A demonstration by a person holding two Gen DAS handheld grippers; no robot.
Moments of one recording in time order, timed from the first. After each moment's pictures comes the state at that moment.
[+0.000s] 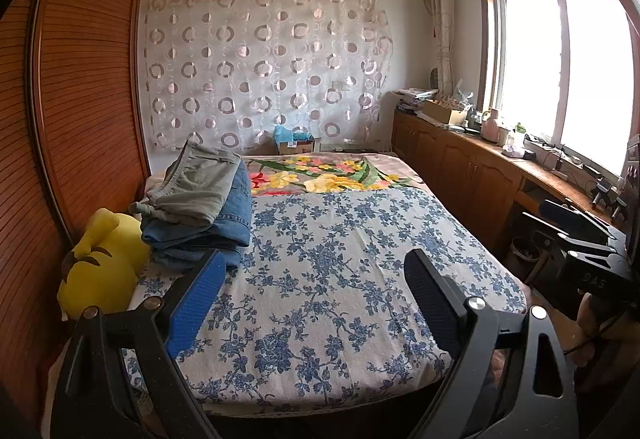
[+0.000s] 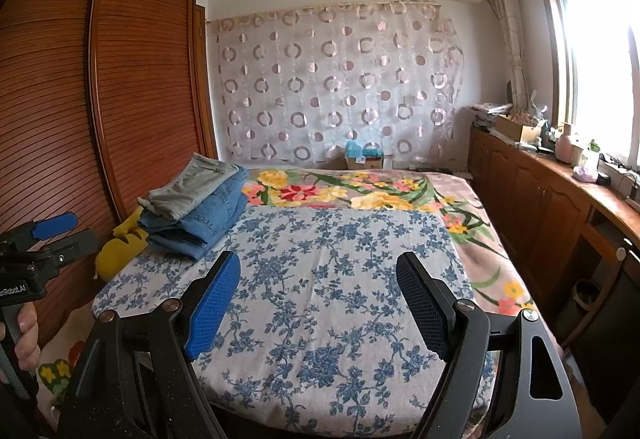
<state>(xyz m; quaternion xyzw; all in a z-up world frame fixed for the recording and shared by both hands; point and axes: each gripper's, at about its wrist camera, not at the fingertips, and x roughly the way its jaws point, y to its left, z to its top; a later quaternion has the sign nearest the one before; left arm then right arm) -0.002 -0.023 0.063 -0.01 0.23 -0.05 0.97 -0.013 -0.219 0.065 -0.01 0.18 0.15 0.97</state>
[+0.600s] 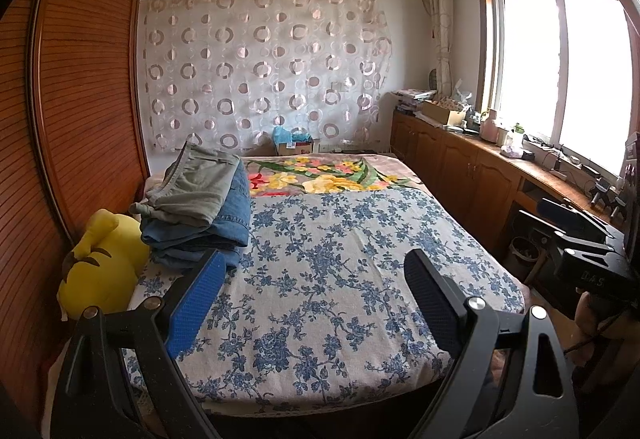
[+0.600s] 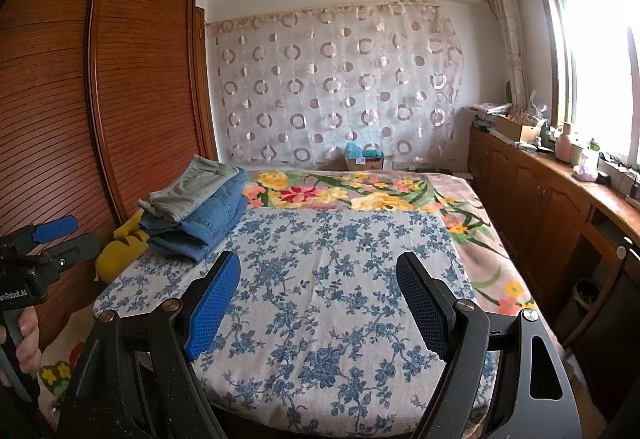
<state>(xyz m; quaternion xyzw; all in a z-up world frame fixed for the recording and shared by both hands) -0.002 -0.024 0.064 -0.01 0.22 -0.05 0.97 -0.015 -0.219 0.065 -0.01 0.18 0.15 0.97</state>
